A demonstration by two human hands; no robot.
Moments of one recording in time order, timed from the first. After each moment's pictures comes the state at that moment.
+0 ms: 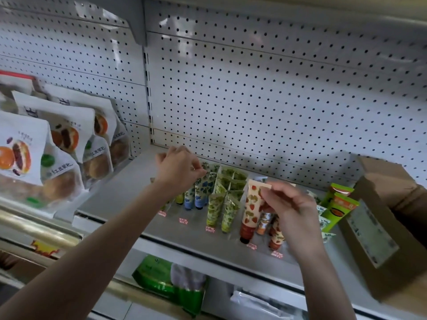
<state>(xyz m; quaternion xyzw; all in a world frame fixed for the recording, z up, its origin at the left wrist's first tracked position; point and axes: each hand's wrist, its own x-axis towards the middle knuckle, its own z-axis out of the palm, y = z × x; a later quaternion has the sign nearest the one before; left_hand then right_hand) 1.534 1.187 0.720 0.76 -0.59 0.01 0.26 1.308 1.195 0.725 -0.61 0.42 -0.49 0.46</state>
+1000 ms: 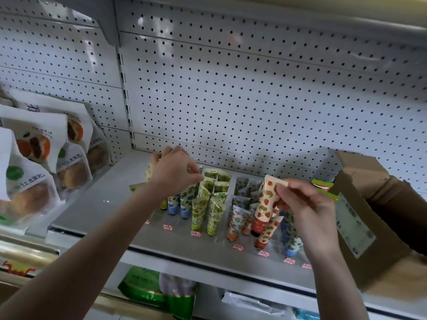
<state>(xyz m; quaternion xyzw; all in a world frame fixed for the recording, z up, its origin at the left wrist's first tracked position) 1.518 1.171 0.729 0.73 -0.64 -0.03 0.23 1.271 1.185 0.733 -0.57 0.43 -0.56 0.42</state>
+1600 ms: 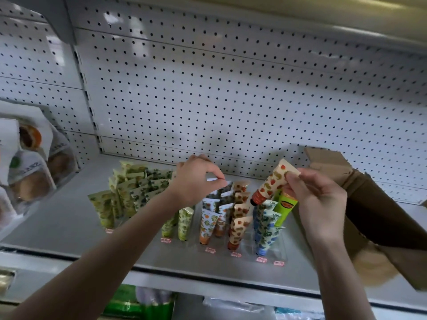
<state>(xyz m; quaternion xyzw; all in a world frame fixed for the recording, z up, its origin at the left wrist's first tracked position) 1.436 1.138 0.726 0.58 -0.72 -0.12 0.35 1.215 1.156 0.744 -0.53 0.47 -0.63 0.32</state>
